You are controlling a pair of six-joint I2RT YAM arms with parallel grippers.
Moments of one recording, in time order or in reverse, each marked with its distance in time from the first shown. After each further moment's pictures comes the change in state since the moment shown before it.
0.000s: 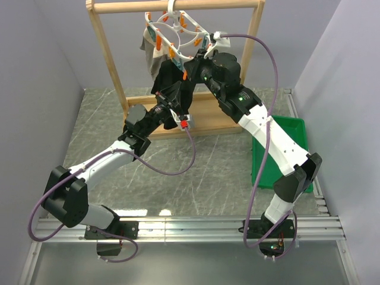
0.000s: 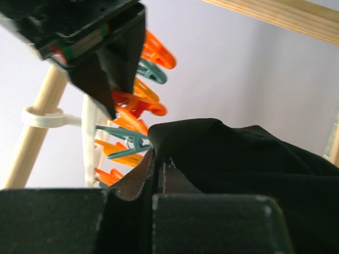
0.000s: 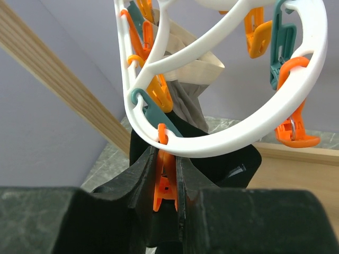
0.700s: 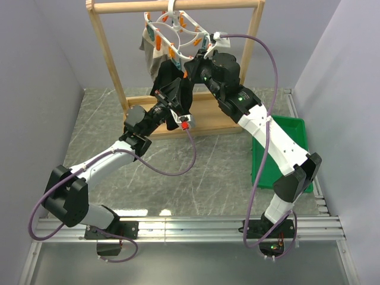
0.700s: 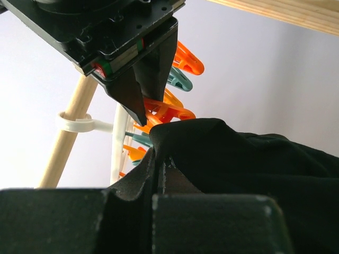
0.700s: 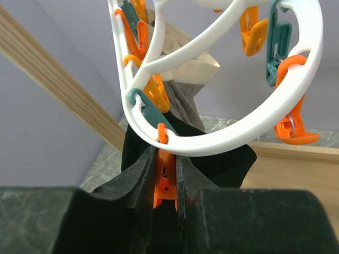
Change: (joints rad) left arm -0.009 0.003 -0.001 0.080 -0.013 0.053; right arm 0.002 0.002 0.000 -0.004 0.018 0.001
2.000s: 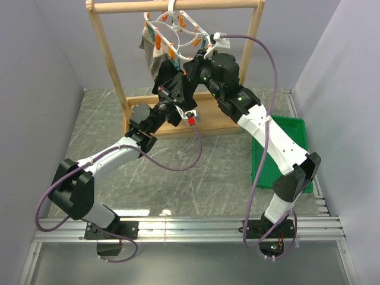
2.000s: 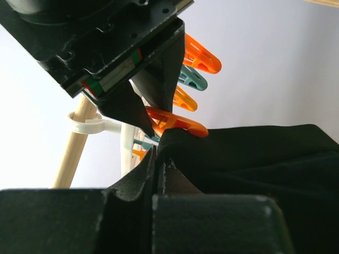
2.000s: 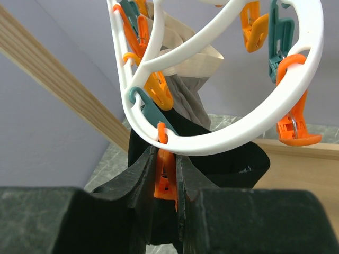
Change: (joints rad) left arm -0.023 0.077 0.061 0.051 -0.083 0.079; right arm 0.000 0.005 -0.001 -0.004 -0.007 0.030
